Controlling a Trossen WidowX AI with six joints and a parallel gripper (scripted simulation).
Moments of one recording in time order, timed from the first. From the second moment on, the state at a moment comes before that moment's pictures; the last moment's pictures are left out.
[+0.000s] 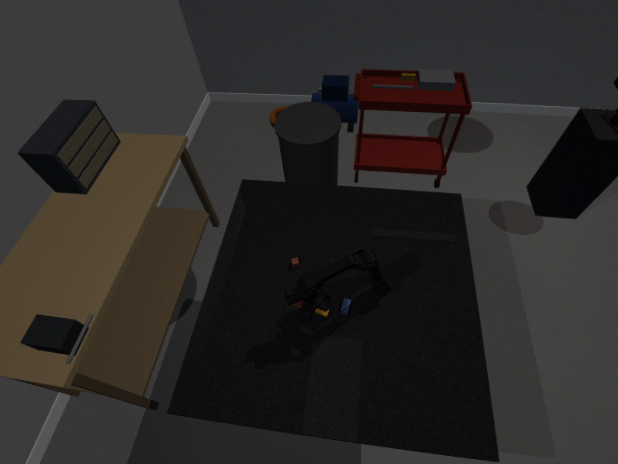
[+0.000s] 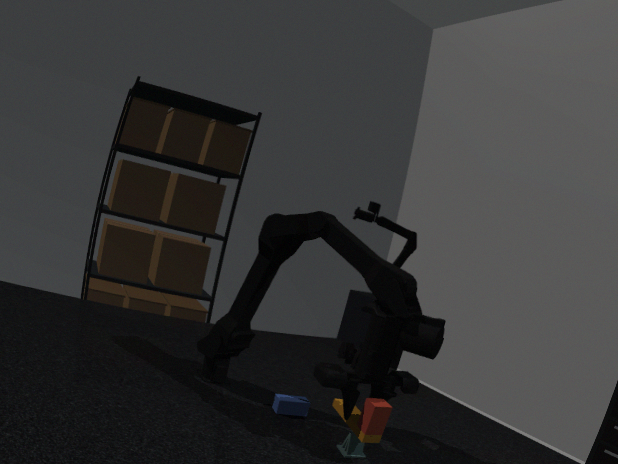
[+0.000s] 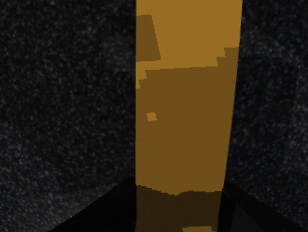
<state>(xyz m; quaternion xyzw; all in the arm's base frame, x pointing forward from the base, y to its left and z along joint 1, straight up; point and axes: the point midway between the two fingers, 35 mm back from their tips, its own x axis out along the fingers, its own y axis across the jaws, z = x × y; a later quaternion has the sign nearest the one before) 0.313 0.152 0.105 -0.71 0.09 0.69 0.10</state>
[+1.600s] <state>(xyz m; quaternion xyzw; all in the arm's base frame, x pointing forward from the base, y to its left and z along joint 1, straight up) 0.313 0.152 0.105 -0.71 0.09 0.69 0.10</state>
